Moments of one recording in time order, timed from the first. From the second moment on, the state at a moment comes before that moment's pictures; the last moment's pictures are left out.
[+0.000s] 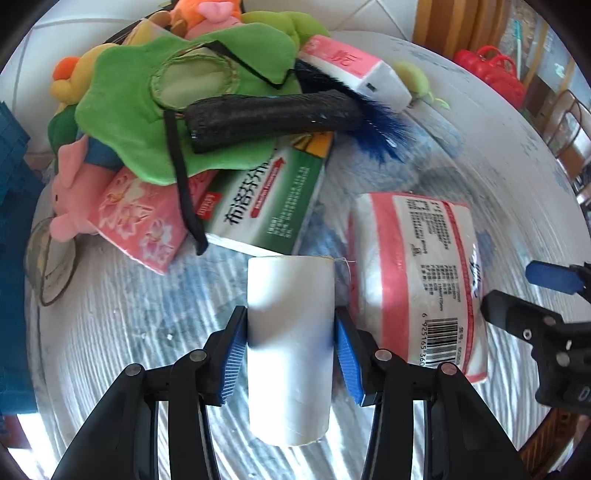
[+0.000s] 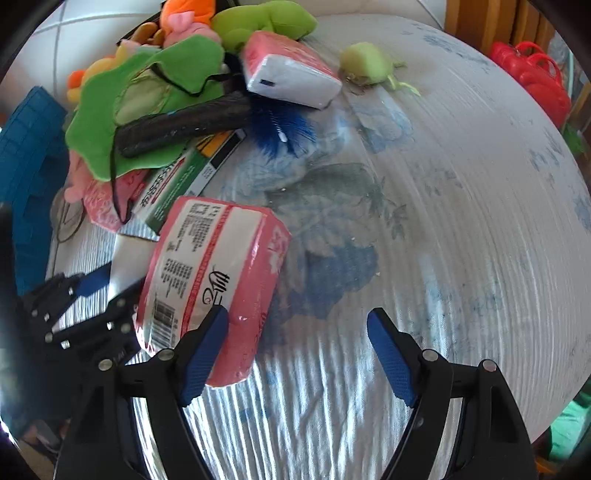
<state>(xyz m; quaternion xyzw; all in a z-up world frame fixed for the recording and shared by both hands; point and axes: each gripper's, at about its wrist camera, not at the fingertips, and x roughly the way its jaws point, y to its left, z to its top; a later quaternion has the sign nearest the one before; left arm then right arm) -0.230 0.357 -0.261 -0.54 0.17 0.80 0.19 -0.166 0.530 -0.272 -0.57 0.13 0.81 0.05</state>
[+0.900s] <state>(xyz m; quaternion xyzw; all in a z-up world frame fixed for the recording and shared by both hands) -0.237 0.312 -0.269 -0.54 0.14 0.81 0.18 -0.205 0.473 -0.288 -0.57 0.14 0.80 0.11</state>
